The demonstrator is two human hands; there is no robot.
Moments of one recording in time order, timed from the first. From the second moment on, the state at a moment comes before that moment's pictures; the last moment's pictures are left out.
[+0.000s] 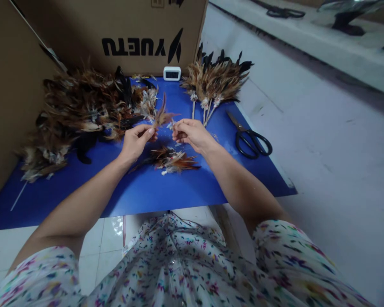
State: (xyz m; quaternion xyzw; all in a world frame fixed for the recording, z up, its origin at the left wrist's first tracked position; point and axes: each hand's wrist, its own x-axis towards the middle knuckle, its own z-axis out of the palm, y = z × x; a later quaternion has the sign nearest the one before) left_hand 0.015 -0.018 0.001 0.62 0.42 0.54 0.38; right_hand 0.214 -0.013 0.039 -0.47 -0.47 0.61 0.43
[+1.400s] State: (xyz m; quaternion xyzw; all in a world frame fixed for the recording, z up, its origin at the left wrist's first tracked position) left_hand 0.002 -0.021 0.011 0.75 0.49 0.39 0.22; right_hand 0.235 -0.032 0.051 -0.33 -0.88 0.34 0.09
